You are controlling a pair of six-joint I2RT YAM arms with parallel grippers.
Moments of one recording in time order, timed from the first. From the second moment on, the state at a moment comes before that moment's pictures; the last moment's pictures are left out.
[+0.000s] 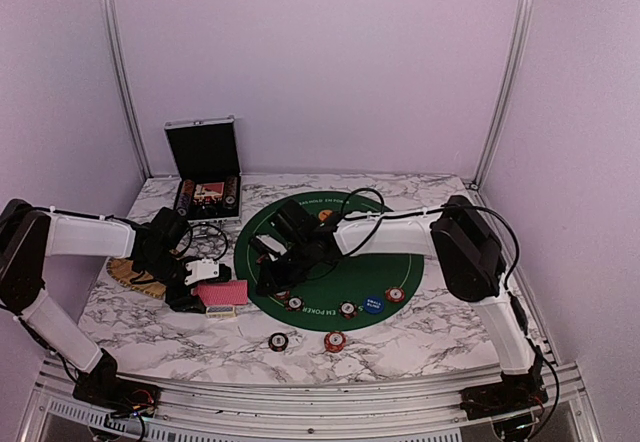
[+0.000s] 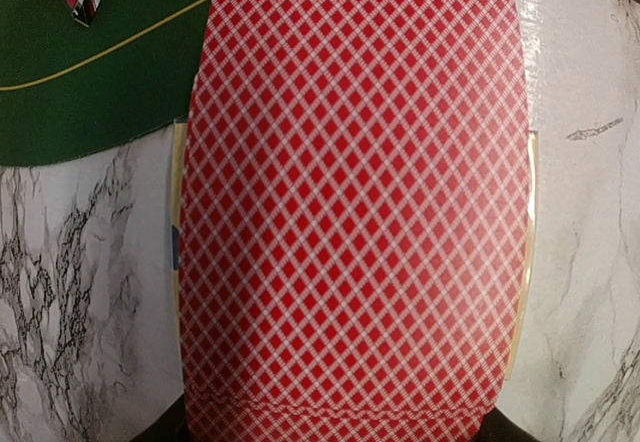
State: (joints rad) left arm -0.38 1.54 0.76 -0.50 0.28 0.99; right arm 0.97 2.33 1.81 -0.44 -0.43 0.41
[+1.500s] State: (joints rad) left arm -0.38 1.54 0.76 -0.50 0.27 1.00; right arm 0.98 2.42 1.89 -0.46 -0.50 0.39
